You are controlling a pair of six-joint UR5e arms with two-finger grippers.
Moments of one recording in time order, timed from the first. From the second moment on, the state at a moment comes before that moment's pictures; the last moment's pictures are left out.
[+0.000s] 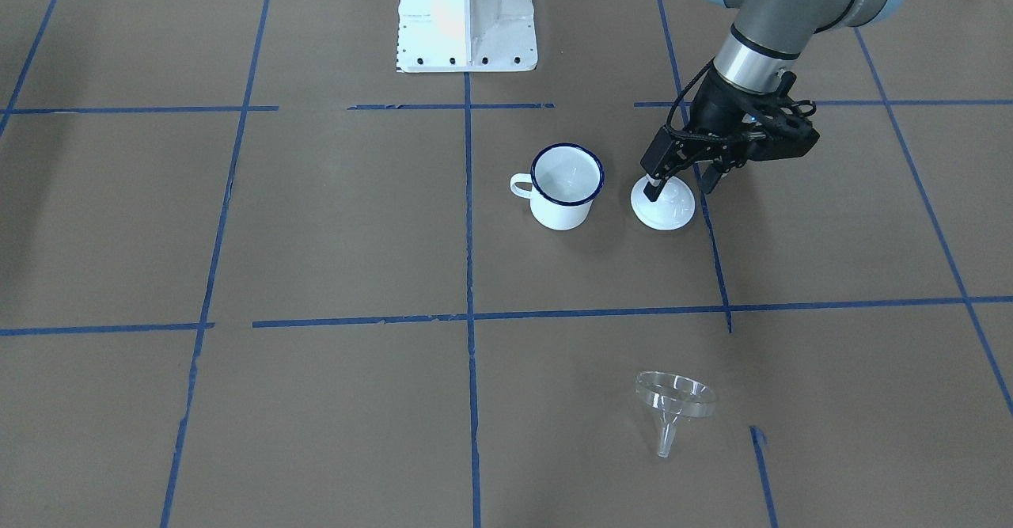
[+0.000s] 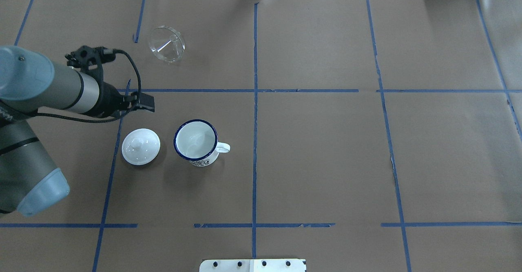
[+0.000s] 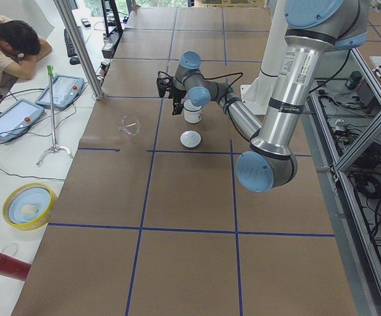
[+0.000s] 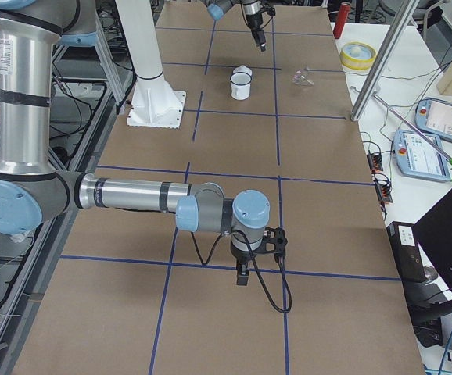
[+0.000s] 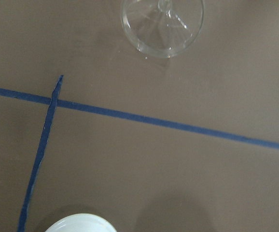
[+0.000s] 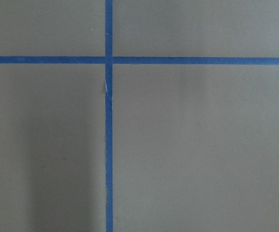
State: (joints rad) left arm -0.78 -1.89 -1.96 -1.90 -1.85 -1.56; right arm 1.57 -1.68 1.66 -1.57 2.29 0.01
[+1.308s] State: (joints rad) left arm -0.75 -2.14 -1.22 -2.58 -1.43 -2.35; right arm 1.57 -1.68 1.66 -1.57 2.29 0.01
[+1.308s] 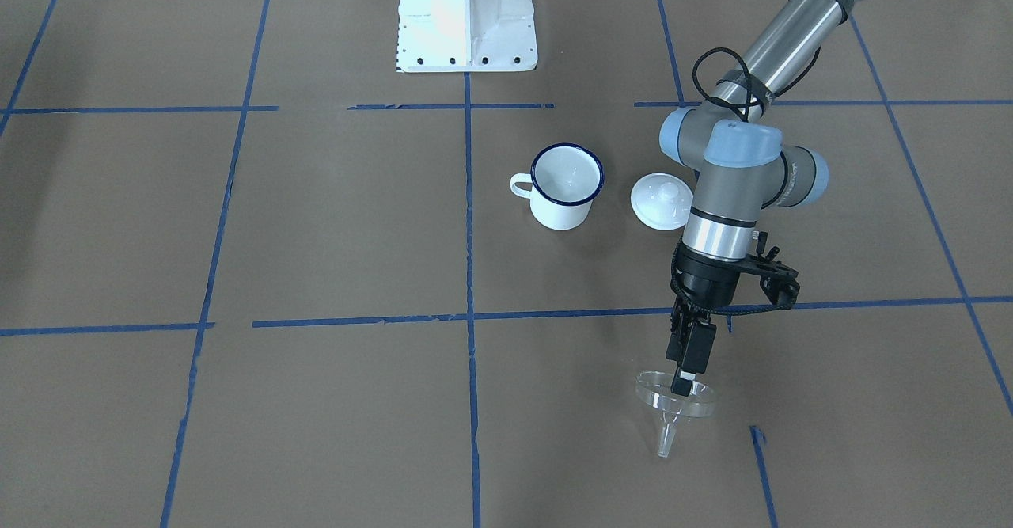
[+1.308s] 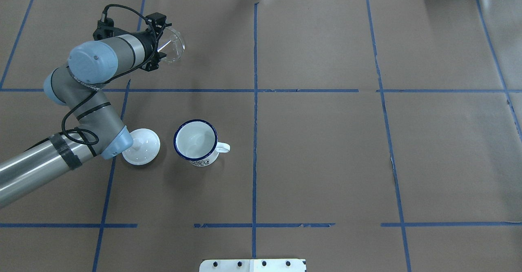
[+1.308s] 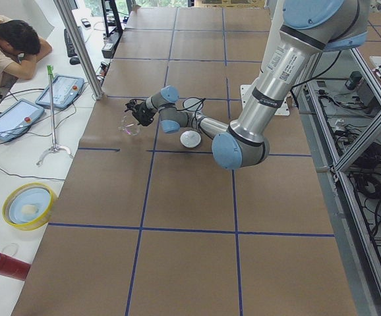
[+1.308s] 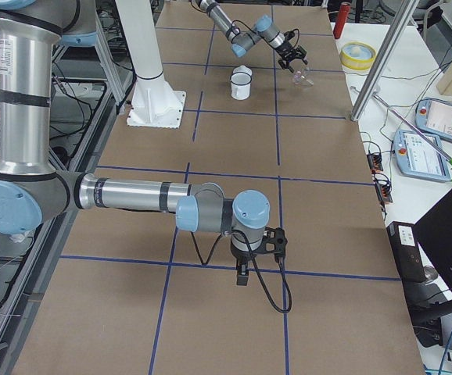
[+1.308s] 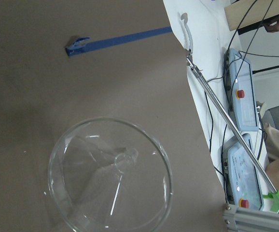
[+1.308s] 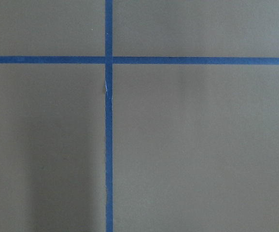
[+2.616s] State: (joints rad) left arm -0.78 -2.20 -1.12 -2.63 -1.41 -2.38; right arm 1.57 -1.68 1.66 -1.57 2.29 0.01
